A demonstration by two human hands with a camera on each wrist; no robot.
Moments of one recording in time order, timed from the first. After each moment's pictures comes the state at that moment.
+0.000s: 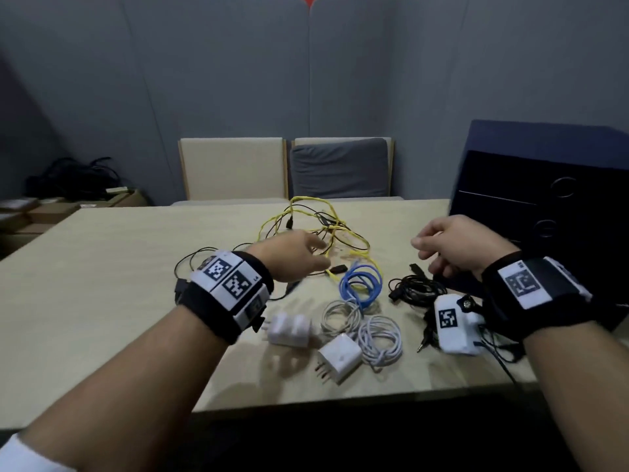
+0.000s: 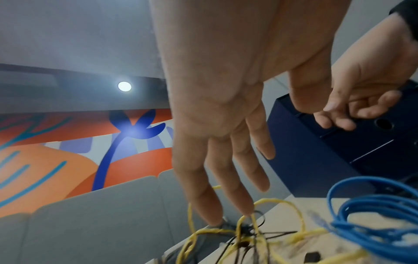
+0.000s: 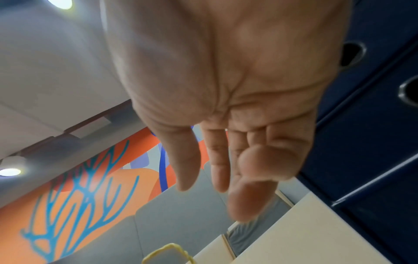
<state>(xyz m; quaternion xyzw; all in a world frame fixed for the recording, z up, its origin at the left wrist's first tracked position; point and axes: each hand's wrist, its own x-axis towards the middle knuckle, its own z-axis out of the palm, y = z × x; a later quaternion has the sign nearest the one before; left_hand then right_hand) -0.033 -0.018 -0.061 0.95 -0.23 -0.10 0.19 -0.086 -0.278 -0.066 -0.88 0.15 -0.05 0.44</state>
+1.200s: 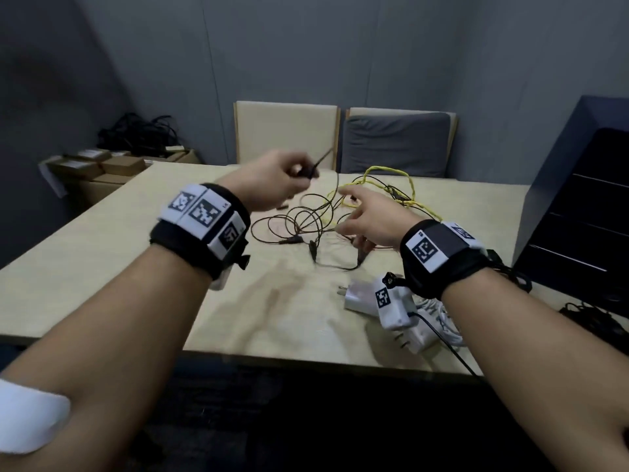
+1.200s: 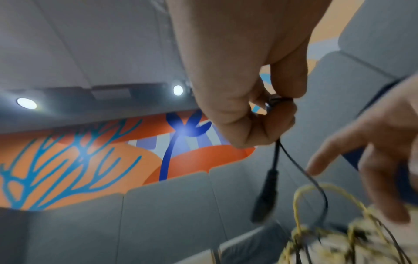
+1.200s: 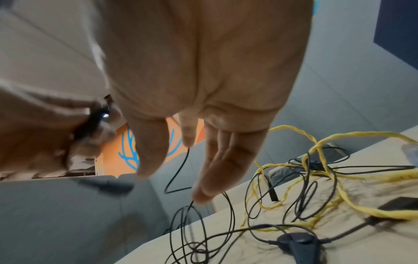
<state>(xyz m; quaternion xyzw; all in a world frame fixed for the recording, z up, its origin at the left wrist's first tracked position) -0.018 0.118 -0.034 0.89 -0.20 0.02 0.42 -0.017 -0.076 -0.086 -0.91 -0.07 0.05 0.41</state>
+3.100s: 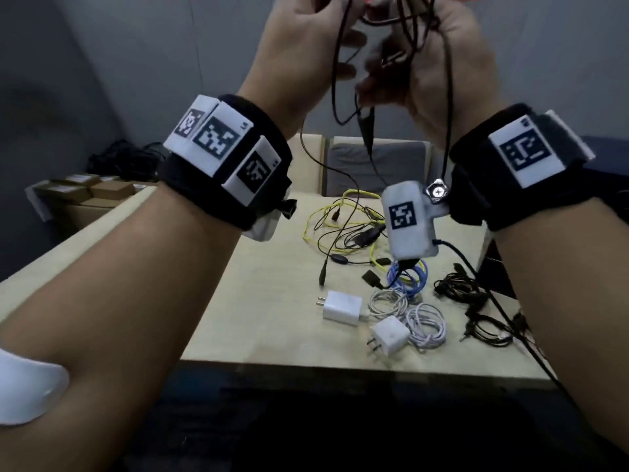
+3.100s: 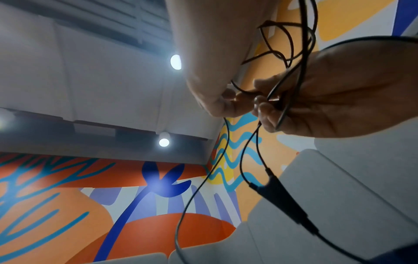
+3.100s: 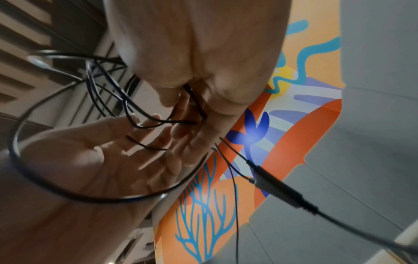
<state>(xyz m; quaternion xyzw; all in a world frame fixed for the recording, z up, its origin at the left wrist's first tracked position) -0.087 0.057 0.089 0.62 -0.38 0.24 0.64 -0.101 -0.083 0.091 -0.68 -0.28 -0.26 0.63</state>
